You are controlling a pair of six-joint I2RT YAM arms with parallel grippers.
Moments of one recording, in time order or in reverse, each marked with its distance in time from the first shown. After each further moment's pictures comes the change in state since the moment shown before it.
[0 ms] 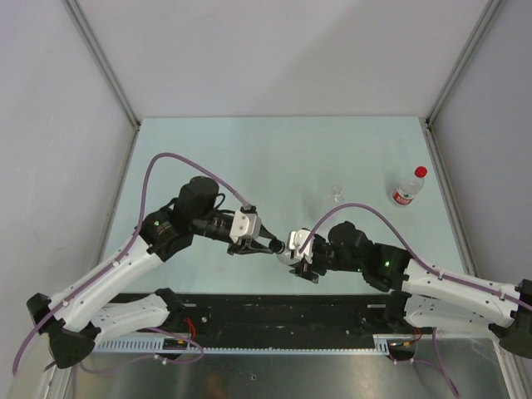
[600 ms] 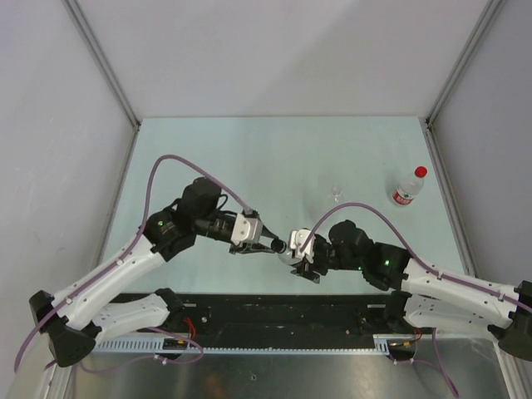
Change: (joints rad) left arm -0.002 0.035 -0.006 0.039 0.002 0.044; right arm -0.024 0.003 -0.016 0.005 -0.027 0.019
